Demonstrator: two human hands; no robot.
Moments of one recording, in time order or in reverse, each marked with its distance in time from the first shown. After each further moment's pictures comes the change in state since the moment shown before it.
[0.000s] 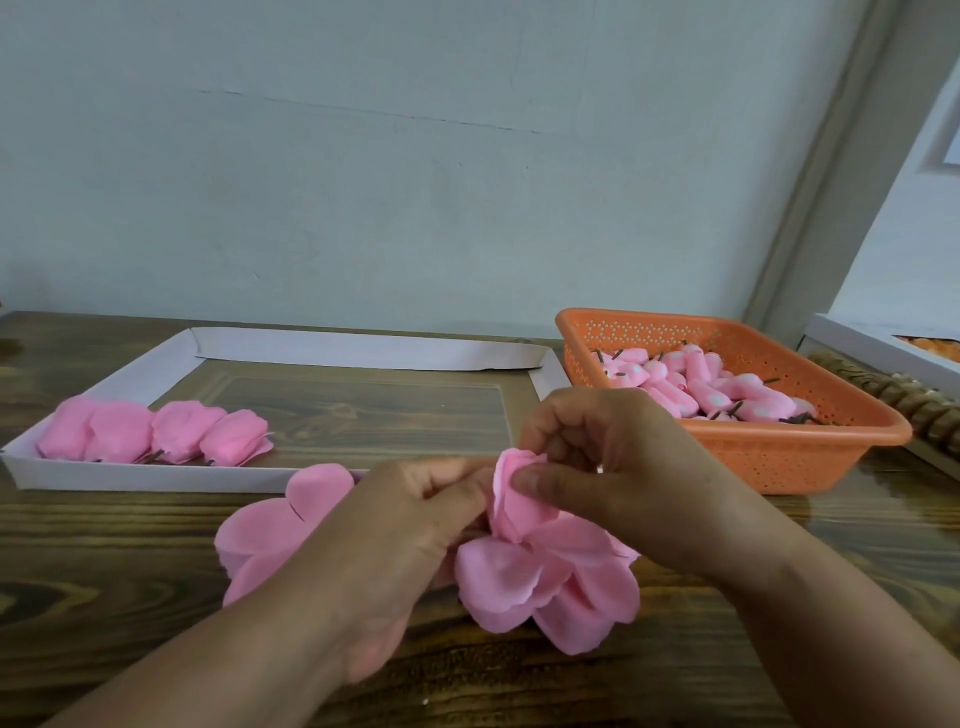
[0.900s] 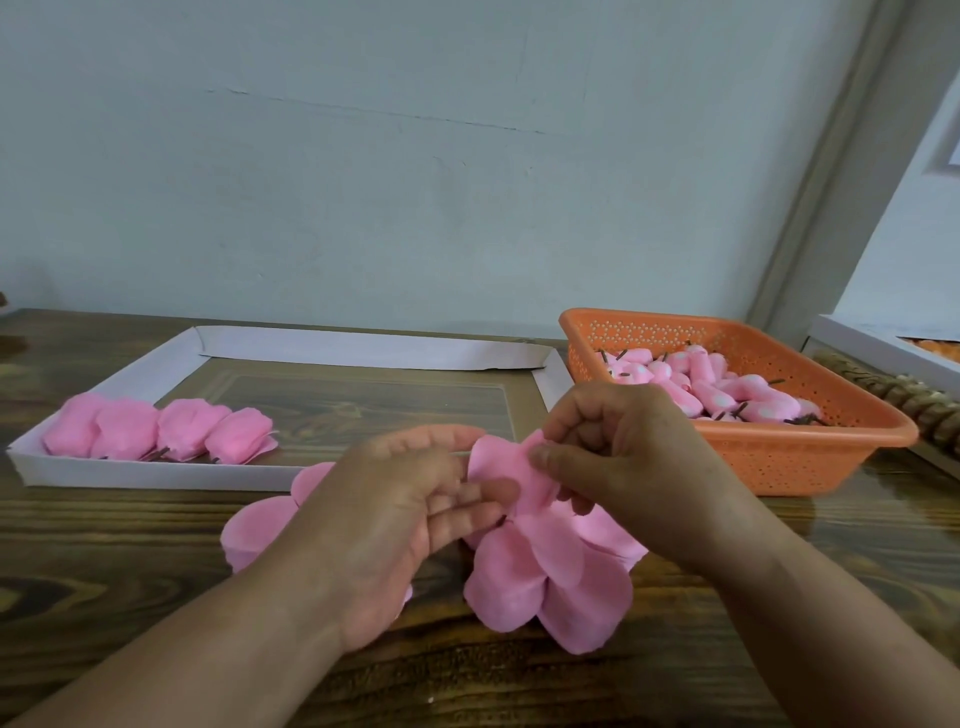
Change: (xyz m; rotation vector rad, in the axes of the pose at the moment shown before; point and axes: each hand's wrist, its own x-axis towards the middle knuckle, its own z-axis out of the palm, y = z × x) left_hand 0.007 0.004 -0.009 -0.271 0.119 0.094; right_hand 0.005 0.006 0.005 0.082 0.130 0.074
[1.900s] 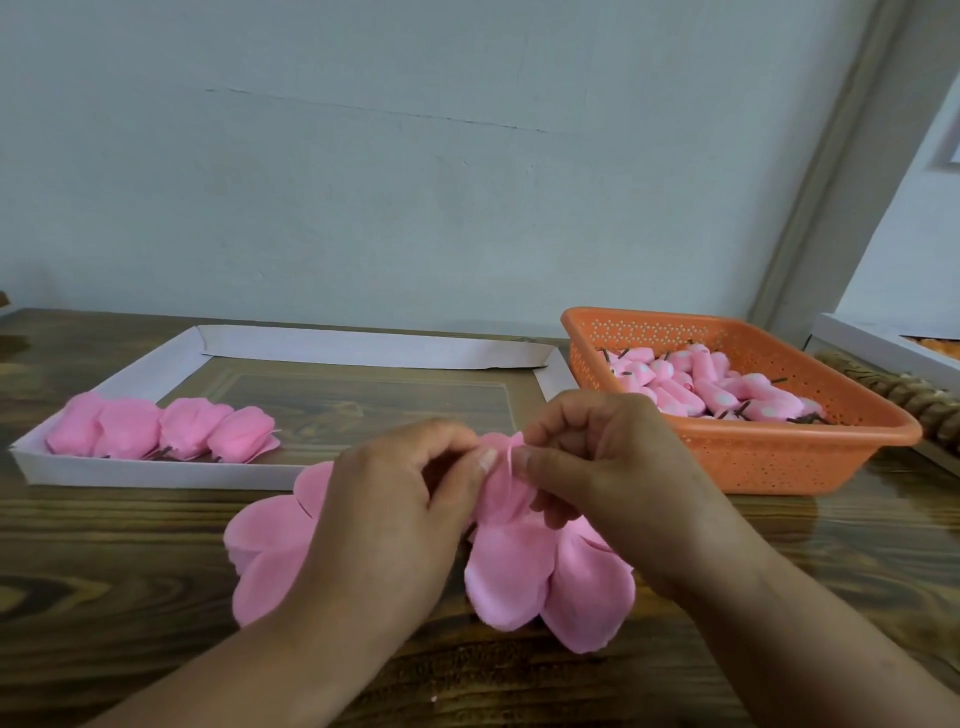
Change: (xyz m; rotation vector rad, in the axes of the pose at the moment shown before) left_hand -0.007 -0.008 0.004 0.849 0.219 0.645; right_hand -0.005 -0.006 0.015 0.200 0.020 0.051
